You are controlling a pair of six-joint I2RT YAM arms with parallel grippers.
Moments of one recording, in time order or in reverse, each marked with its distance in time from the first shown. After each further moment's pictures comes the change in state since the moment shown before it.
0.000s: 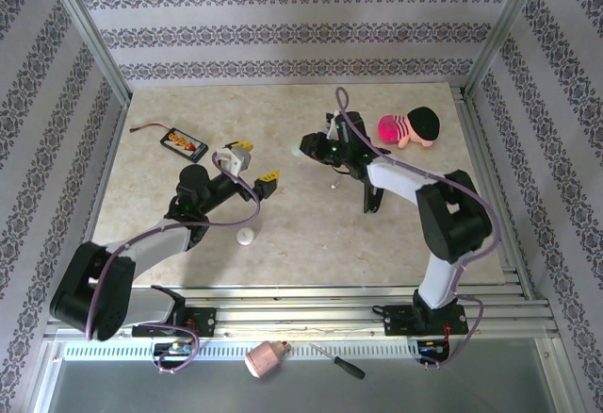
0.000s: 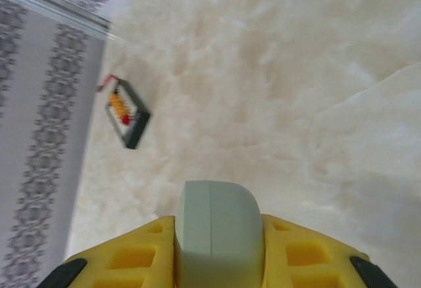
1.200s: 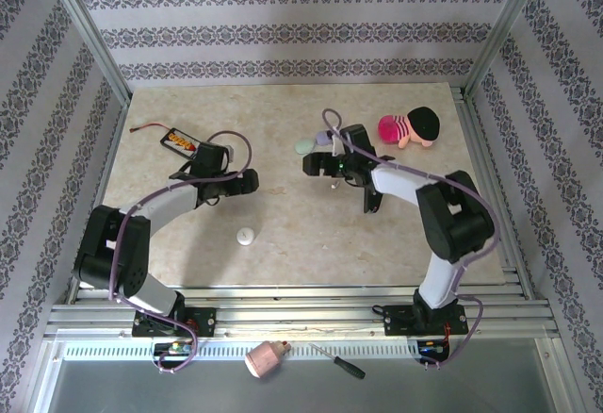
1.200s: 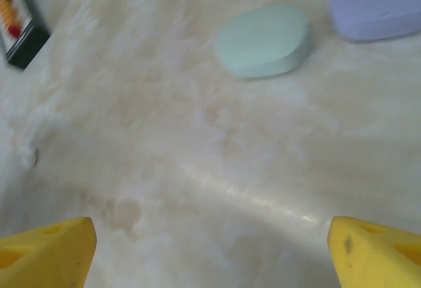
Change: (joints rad) left arm 0.121 0.277 0.357 -0.946 -0.280 -0.452; right arm 0.009 -0.098 -0.174 -0.076 0.082 -0.405
